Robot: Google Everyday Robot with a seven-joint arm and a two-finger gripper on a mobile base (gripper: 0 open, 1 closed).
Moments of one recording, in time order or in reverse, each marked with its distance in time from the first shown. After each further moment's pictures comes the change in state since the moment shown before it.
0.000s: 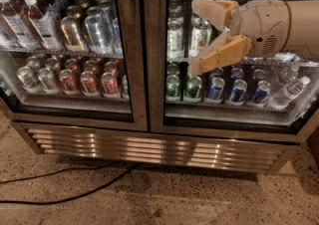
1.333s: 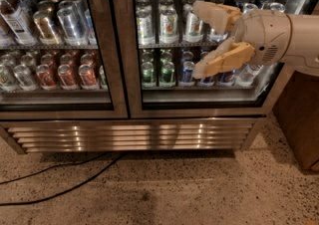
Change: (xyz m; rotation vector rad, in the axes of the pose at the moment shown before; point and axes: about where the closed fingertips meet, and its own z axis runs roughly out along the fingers) arm 0.002 0.004 -0.004 -0.024 -0.125 -0.007
